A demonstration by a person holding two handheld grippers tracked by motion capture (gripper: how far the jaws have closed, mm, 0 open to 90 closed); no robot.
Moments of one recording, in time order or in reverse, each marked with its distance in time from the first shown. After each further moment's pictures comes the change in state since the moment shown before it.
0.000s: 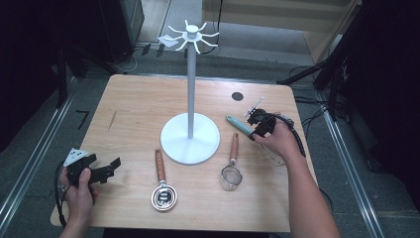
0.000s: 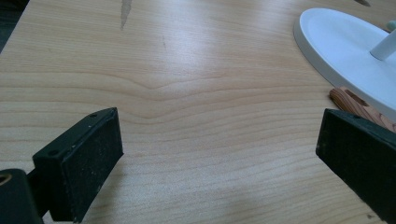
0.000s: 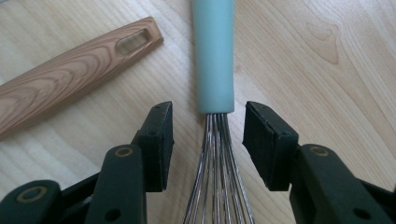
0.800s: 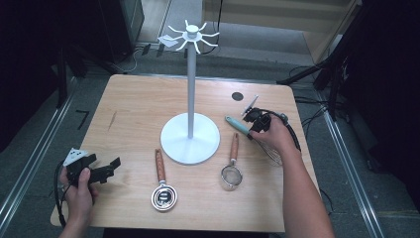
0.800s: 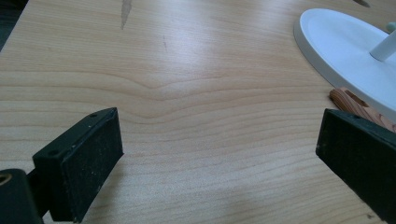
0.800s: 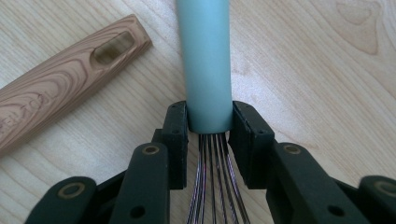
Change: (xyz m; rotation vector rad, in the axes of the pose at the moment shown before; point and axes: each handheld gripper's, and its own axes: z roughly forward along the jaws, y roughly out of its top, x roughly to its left) left arm 0.001 0.000 0.000 0.002 -0.003 -0.007; right arm -0.008 0.014 0.023 0.105 0.056 0.053
